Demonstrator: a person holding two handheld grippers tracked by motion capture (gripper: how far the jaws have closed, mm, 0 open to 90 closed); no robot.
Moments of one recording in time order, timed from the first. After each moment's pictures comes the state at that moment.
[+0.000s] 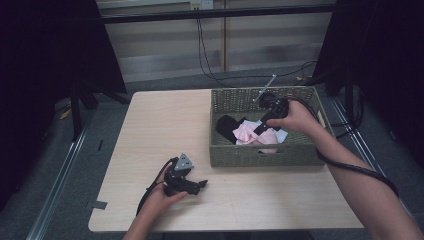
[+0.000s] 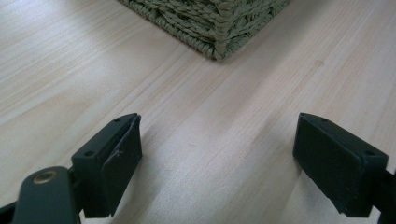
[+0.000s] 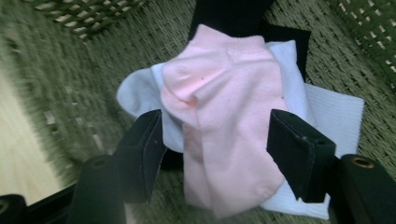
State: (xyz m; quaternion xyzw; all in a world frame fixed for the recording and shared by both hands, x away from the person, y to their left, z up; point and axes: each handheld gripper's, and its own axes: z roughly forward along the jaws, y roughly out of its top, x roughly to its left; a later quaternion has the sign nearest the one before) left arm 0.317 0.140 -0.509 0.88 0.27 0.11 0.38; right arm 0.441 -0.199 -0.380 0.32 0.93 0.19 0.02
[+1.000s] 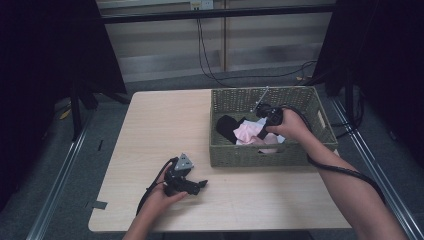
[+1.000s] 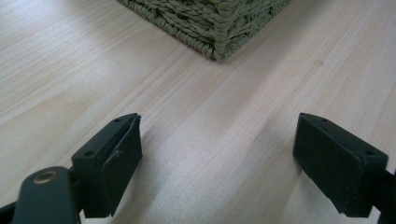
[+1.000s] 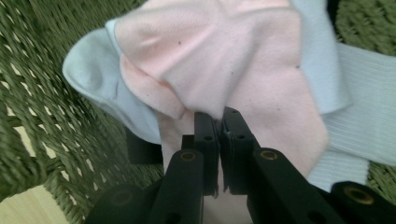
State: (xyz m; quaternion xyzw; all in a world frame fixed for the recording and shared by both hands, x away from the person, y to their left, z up) left arm 0.317 0.140 -0.509 0.88 0.27 0.11 0.38; right arm 0.453 -0.200 -0.426 0.33 0.93 0.14 -0.01
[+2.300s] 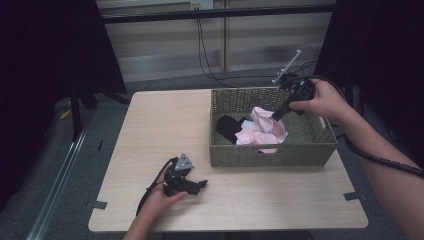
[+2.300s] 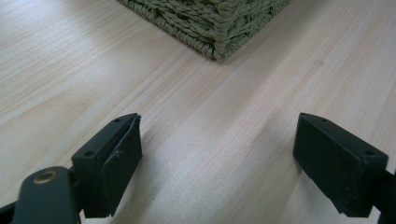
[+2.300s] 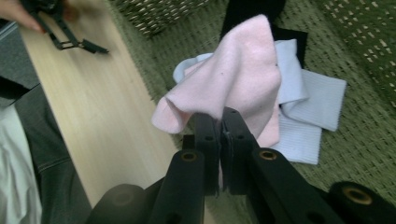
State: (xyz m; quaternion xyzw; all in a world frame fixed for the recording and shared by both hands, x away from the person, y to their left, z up) left arm 0.317 0.140 -0.509 0.88 0.27 0.11 0.38; right arm 0.414 -0.233 -0.292 0.32 0.92 0.21 -0.03
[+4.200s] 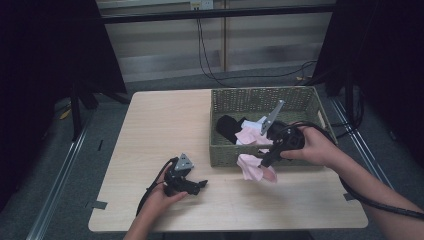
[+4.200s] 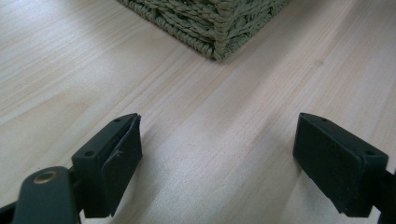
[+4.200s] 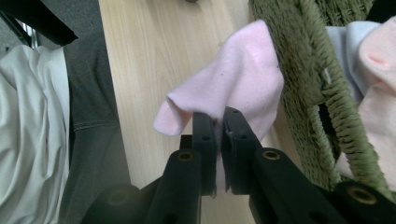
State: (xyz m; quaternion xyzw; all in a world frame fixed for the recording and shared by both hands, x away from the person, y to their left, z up) left arm 0.317 0.140 -0.509 0.88 0.27 0.10 0.38; right arm 0.332 -0.191 -0.360 0.20 0.95 0.23 -0.08
